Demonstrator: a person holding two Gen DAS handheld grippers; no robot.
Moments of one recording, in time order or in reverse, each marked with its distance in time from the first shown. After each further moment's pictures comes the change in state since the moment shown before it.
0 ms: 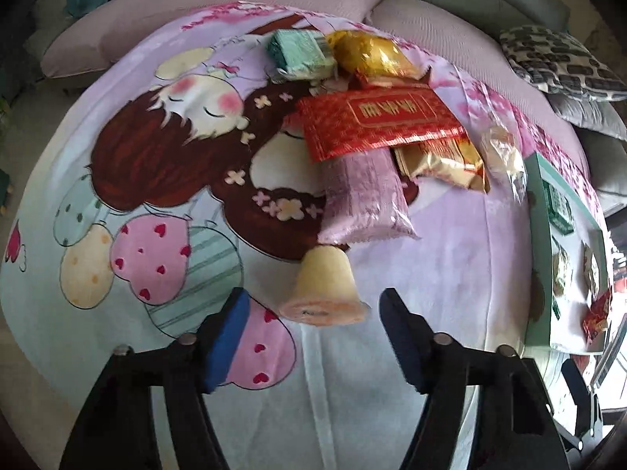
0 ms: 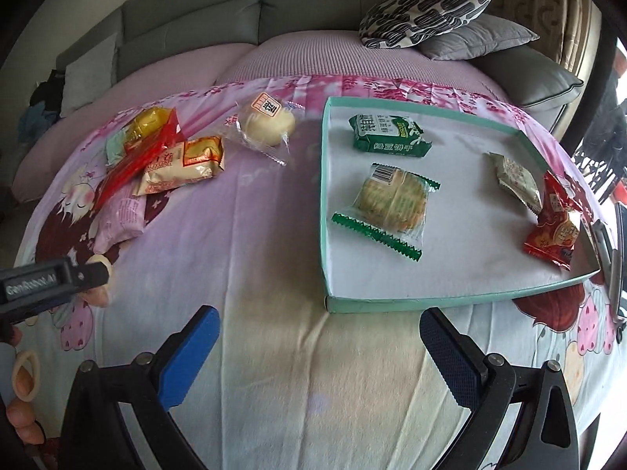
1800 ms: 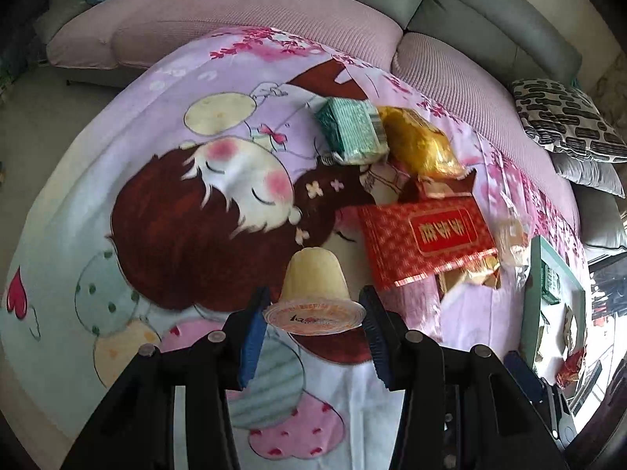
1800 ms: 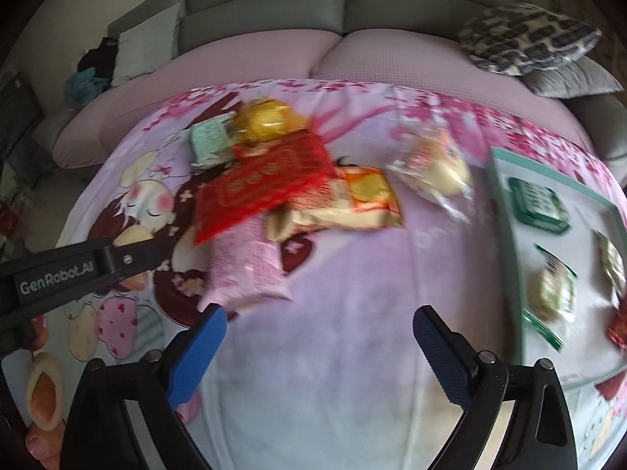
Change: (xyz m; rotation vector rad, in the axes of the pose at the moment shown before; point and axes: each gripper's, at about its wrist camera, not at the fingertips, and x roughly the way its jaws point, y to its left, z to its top) left arm -0.018 0.073 0.061 -0.086 -0.068 -0.069; right arm 0.036 0.134 0.051 -0.172 0.052 0.182
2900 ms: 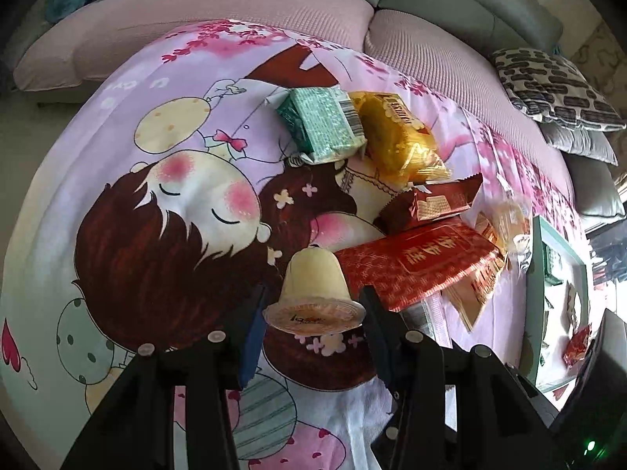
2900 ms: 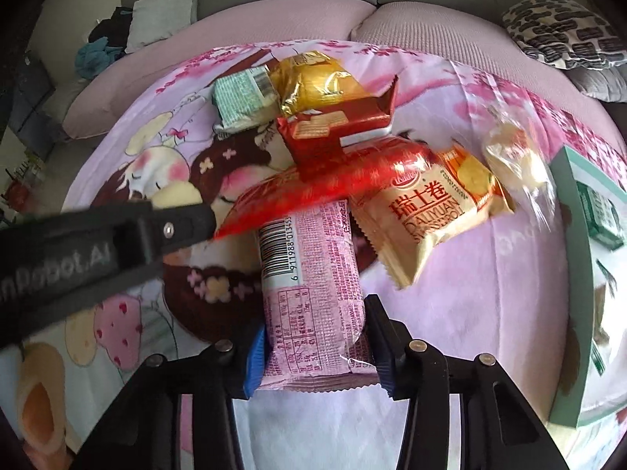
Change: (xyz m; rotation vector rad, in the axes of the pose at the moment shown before) left arm 0.026 -0.019 0.014 0.111 0.055 -0.031; right arm 0.040 0.020 0.003 -0.041 0.110 0.042
